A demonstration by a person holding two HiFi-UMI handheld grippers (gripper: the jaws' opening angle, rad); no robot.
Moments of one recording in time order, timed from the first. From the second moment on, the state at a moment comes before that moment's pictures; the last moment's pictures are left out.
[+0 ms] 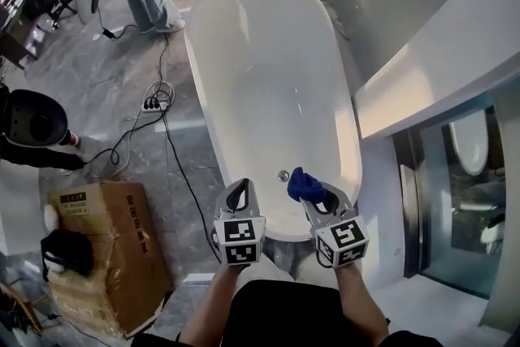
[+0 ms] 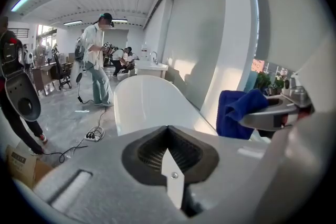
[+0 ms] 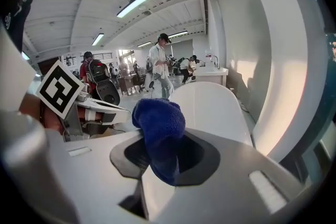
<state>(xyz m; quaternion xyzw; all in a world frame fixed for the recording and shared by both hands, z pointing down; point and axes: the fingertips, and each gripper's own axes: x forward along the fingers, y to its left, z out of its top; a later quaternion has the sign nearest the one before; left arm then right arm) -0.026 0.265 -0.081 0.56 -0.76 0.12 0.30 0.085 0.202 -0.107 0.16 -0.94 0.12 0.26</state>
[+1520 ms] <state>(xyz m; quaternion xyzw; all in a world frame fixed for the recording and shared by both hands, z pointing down) -0.136 0.069 0.178 0.62 -0.66 0.27 0.33 0.006 0.044 0.165 0.29 -0.89 0.26 0.24</state>
